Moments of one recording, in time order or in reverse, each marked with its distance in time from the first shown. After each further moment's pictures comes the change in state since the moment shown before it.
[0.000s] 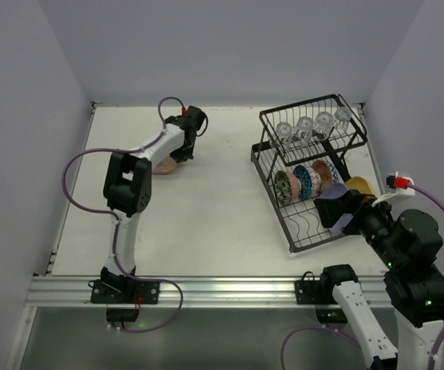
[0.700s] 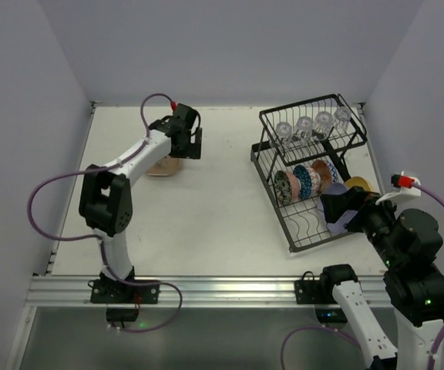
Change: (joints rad) left arm -0.004 -0.202 -0.170 0.081 0.076 -0.088; right arm 0.000 0.001 -0.005 0.013 0.066 -0.008
